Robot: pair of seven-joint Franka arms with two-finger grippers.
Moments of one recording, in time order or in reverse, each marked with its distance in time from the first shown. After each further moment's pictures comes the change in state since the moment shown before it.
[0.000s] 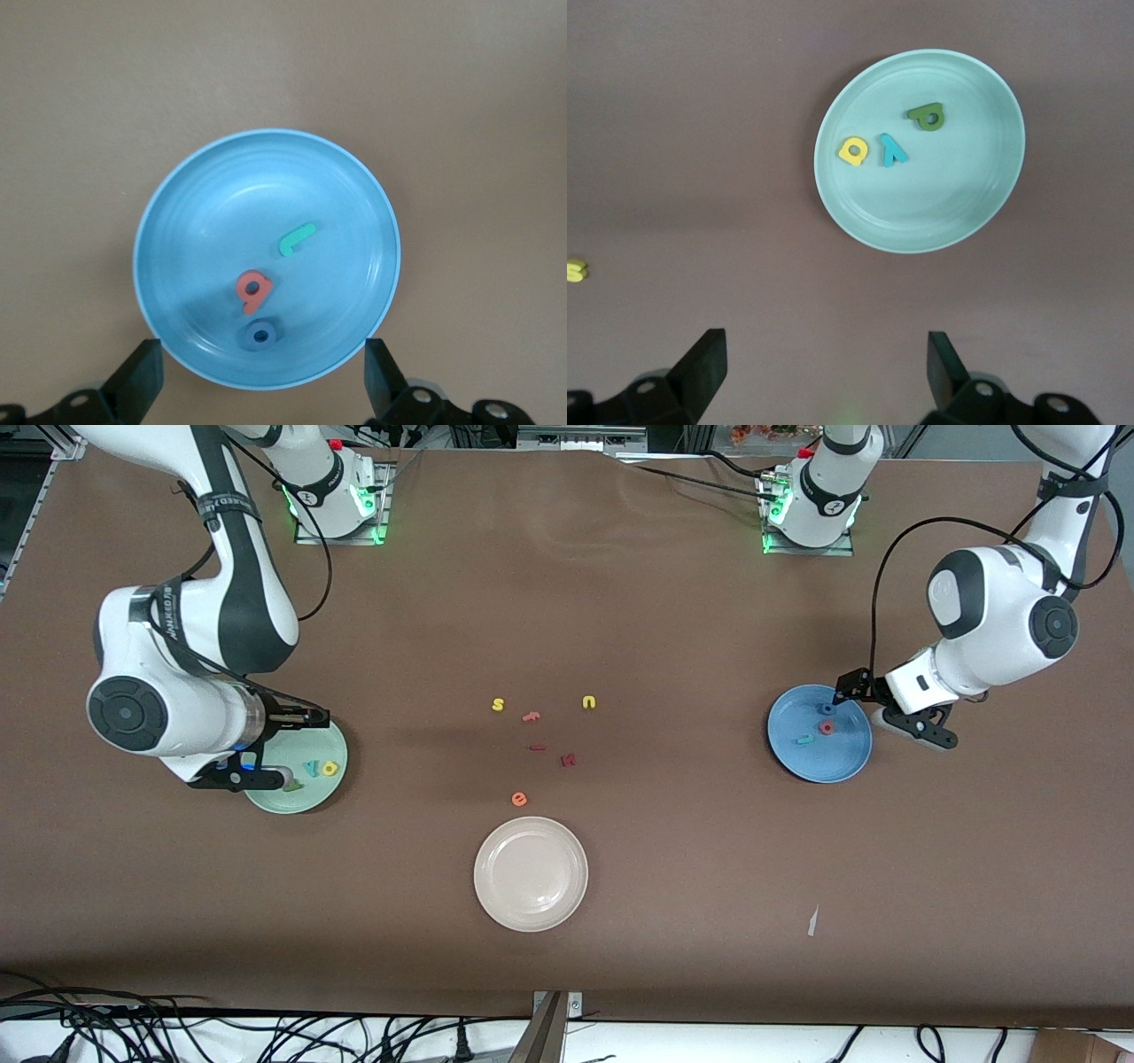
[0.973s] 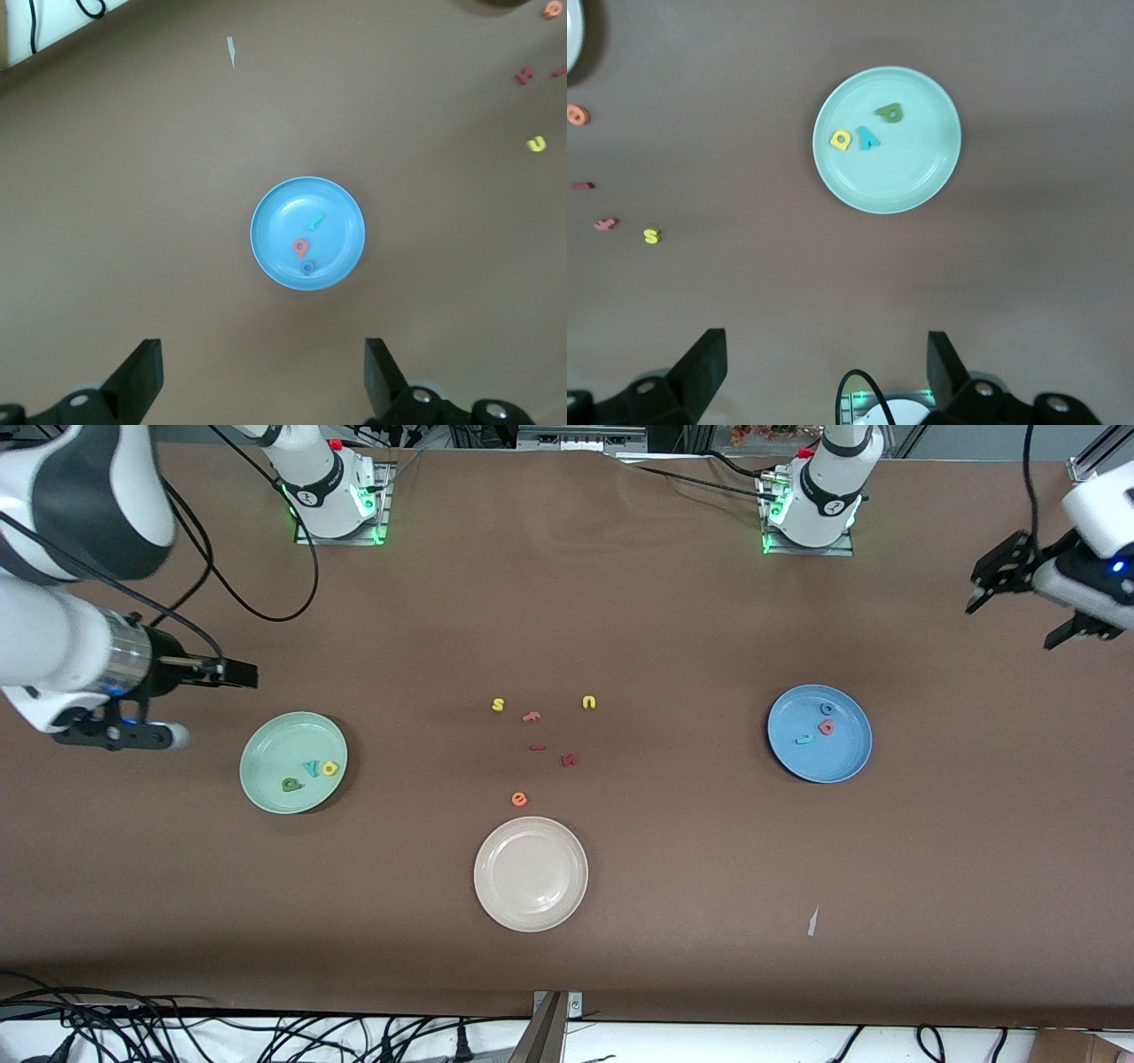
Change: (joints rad) left arm 0.005 -0.242 -0.030 0.611 0.204 -0.725 0.000; right arm -0.159 -0.144 0.094 0.176 0.000 -0.206 0.007
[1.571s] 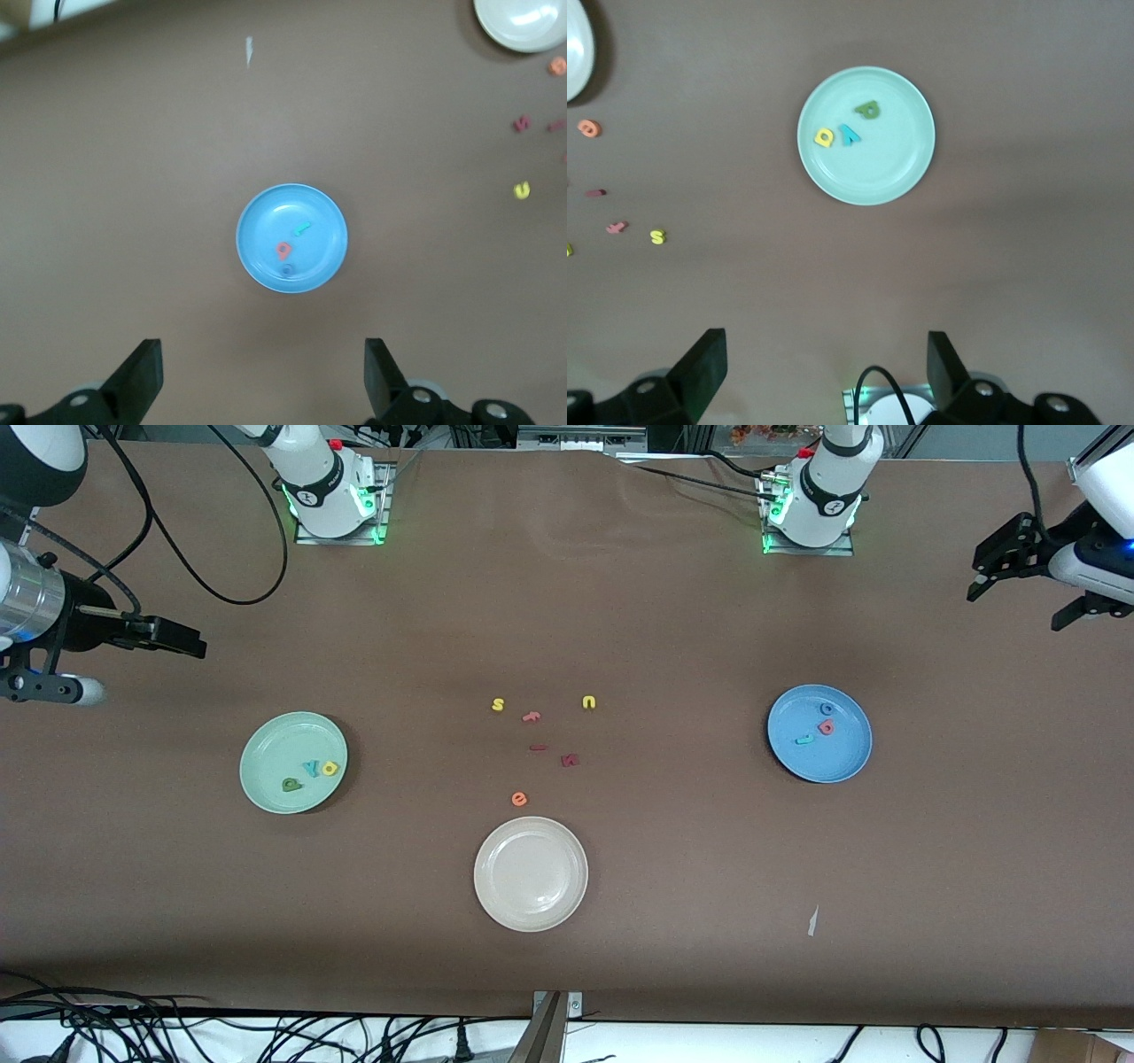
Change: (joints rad) left arm -0.058 0.031 0.001 0.060 0.000 -0.048 -0.286; right arm -0.074 -0.129 0.037 -0.099 -0.001 0.029 0.003
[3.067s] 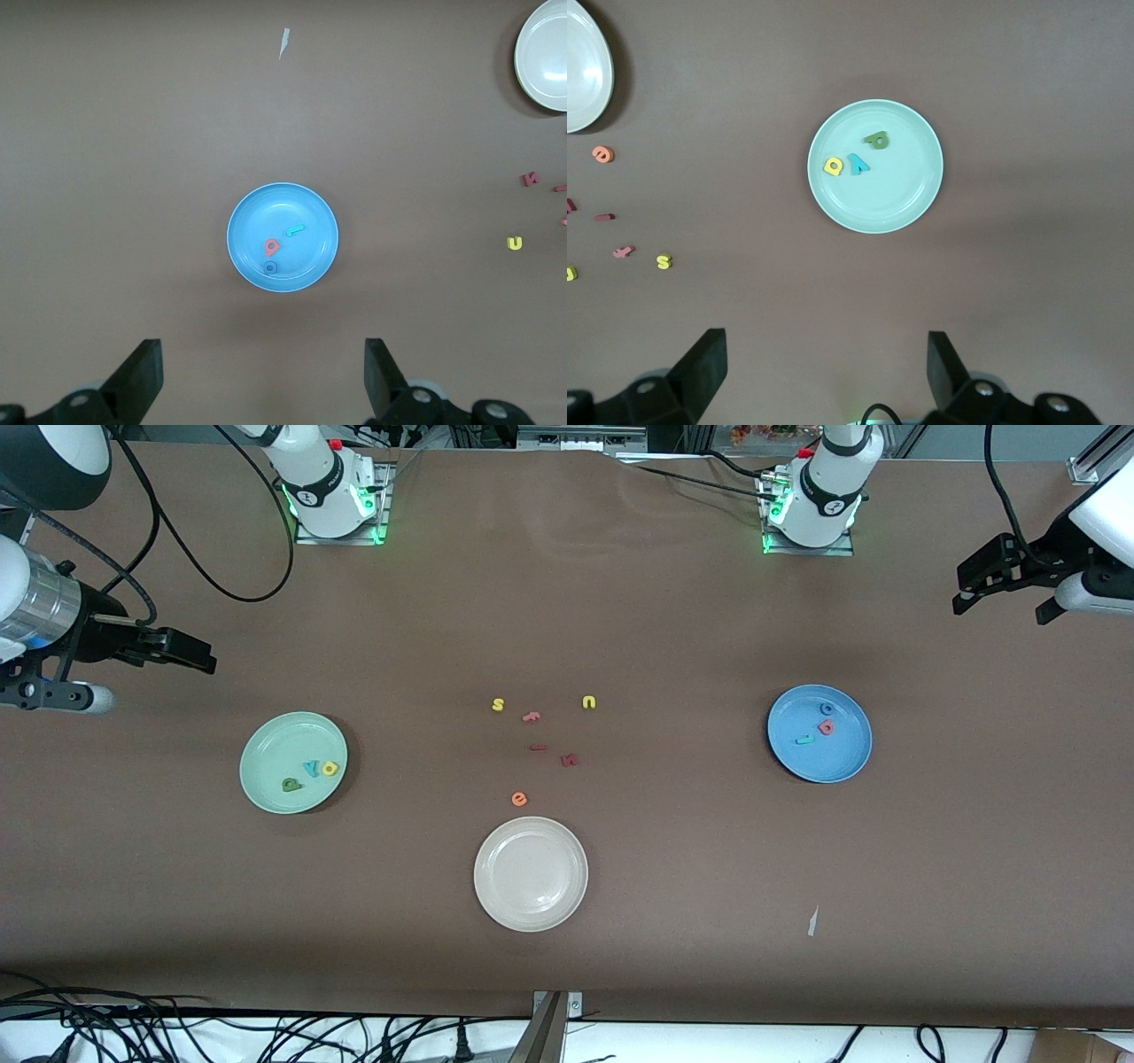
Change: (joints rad) left arm -0.017 0.032 0.011 0.031 0.000 -0.013 -0.182; right arm -0.007 0.001 0.021 -0.031 -0.009 0.080 0.005
